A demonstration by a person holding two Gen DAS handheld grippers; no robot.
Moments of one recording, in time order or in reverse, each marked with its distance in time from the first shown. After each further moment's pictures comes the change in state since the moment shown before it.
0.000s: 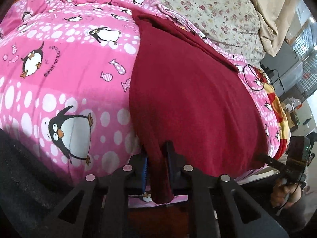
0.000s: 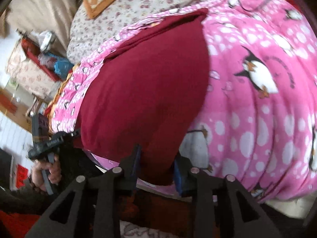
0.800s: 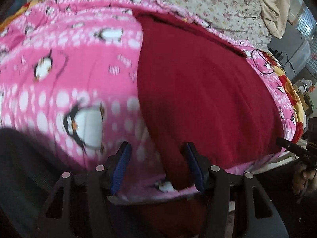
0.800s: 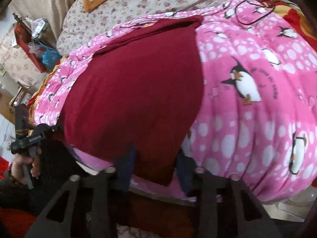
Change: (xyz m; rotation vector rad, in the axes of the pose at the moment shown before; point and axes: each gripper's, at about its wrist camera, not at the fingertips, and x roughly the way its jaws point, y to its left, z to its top) left arm -0.004 -0.007 -0.015 0.095 0.030 0.137; right arm -0.009 0.000 0.000 -0.033 0.001 -0.101
